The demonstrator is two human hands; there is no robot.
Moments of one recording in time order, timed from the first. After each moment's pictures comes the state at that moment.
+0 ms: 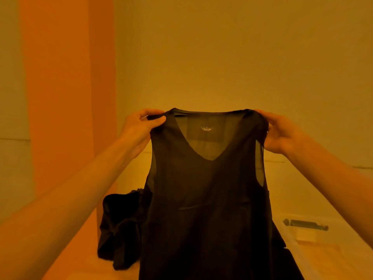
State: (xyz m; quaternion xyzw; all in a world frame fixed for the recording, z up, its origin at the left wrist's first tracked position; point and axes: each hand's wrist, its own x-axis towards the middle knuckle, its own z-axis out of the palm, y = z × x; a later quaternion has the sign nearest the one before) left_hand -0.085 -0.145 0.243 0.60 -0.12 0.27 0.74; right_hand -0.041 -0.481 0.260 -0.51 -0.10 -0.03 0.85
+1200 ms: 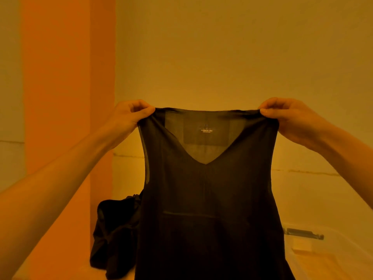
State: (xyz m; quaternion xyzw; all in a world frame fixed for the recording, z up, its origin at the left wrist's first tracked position) left_hand -0.104 -0.109 0.276 0.73 -0.23 0.29 0.58; right_hand -0.085 -0.510 0.302 -0.74 -0.33 -0.16 0.57
